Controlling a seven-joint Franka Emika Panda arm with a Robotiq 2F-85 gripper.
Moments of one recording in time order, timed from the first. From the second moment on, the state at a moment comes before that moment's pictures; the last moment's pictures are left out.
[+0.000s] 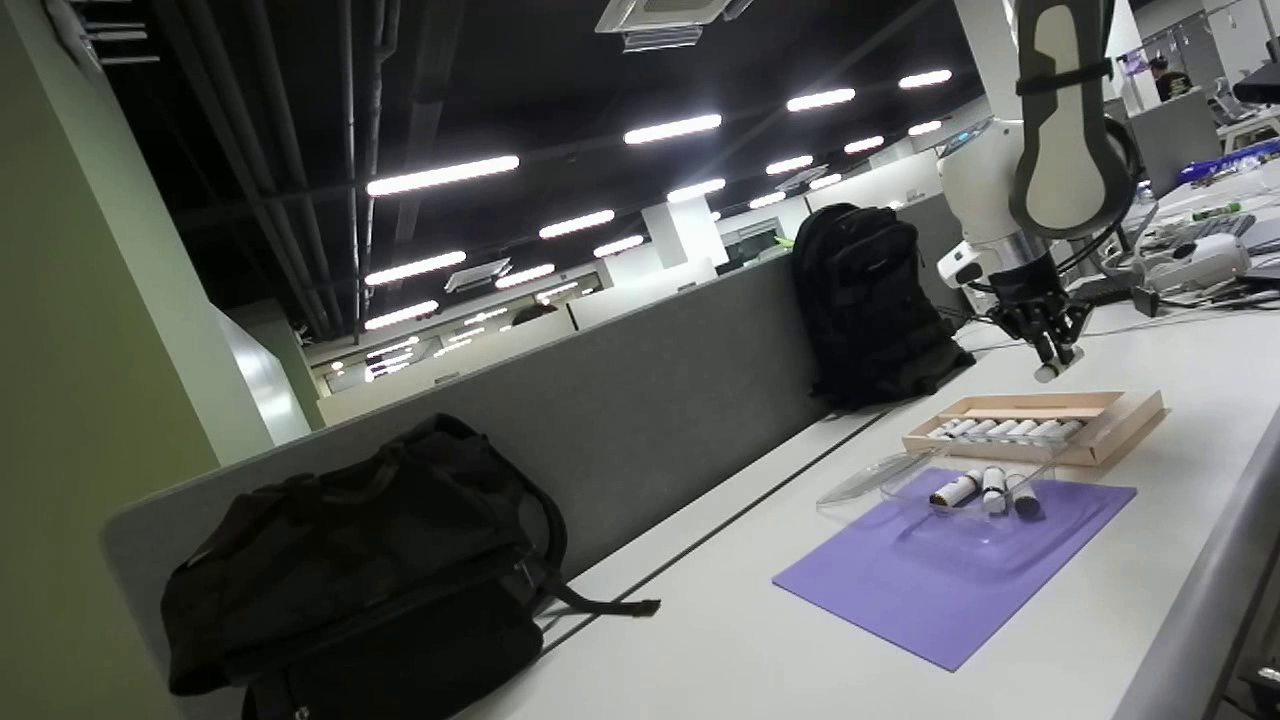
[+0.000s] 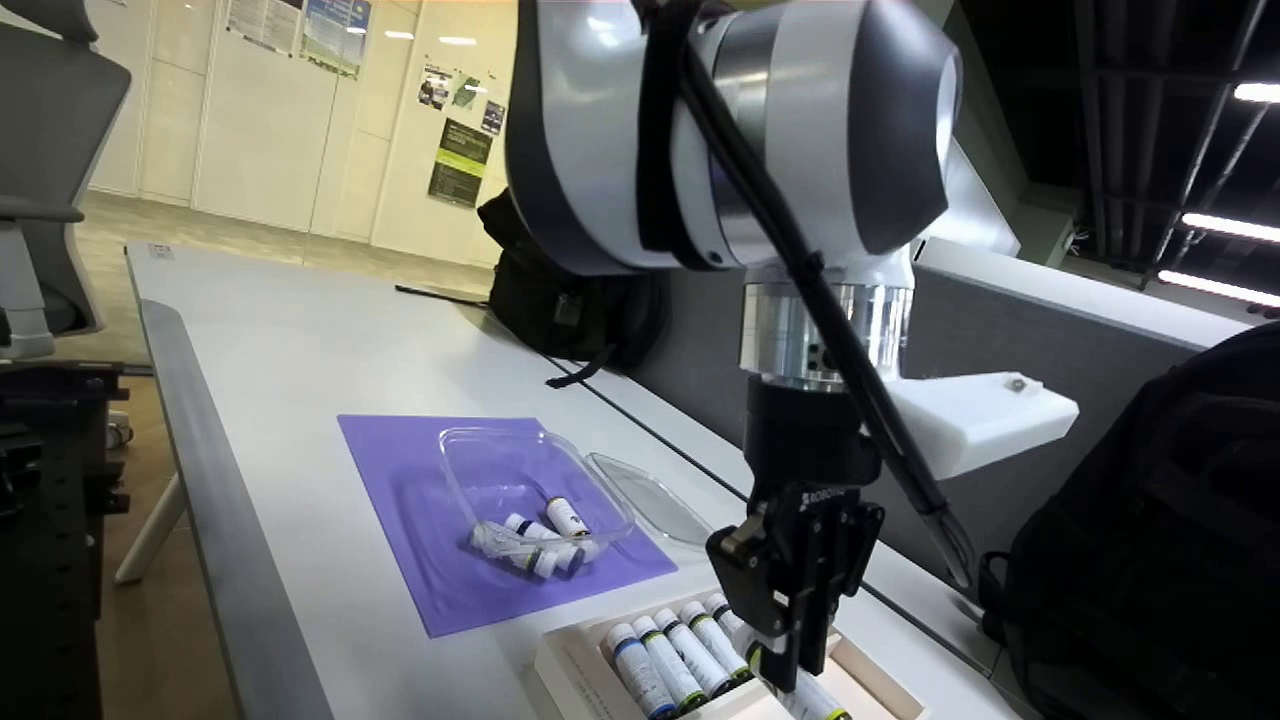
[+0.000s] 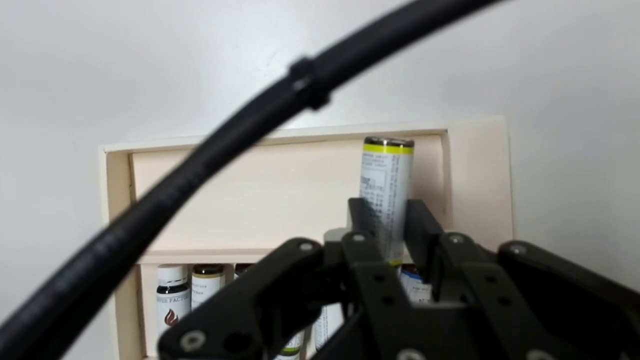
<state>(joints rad) -0.29 0.27 -0.26 -2.48 -0.77 2.95 -1.17</state>
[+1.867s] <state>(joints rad) -0.31 0.45 -0.25 -2.44 -0.64 3.07 -1.24</state>
